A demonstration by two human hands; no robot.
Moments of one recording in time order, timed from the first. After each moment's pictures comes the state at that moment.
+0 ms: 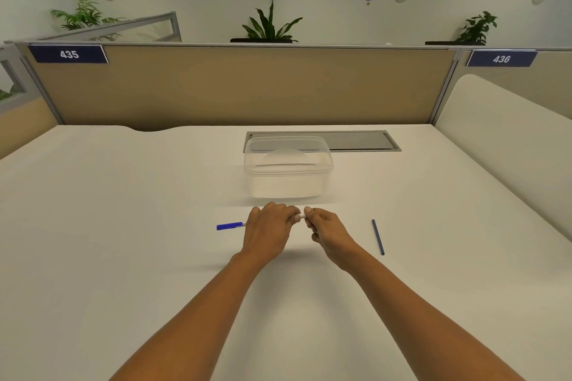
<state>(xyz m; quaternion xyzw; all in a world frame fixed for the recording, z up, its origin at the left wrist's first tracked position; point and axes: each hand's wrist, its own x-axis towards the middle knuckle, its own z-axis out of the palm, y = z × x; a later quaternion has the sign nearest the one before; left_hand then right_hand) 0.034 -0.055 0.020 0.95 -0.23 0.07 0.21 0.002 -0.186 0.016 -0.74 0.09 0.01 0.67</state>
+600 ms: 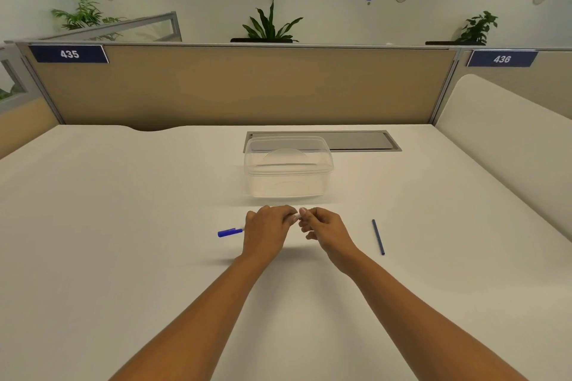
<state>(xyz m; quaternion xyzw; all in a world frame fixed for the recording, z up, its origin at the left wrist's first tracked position) 0.033 -0.056 0.018 0.94 -0.18 0.08 0.26 0.000 -0.184 0.013 -0.74 0.07 -0.03 0.67</state>
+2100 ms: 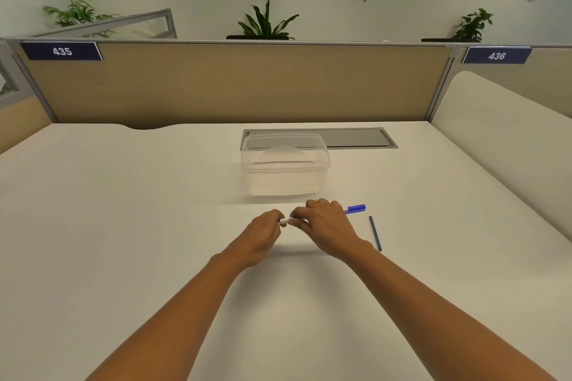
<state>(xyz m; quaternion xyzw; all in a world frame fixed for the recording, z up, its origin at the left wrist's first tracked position) 0.035 -0.029 0.010 0.89 -0.26 -0.09 0.35 0.008 -0.193 0.024 -0.98 -0.11 -0.11 0.10</state>
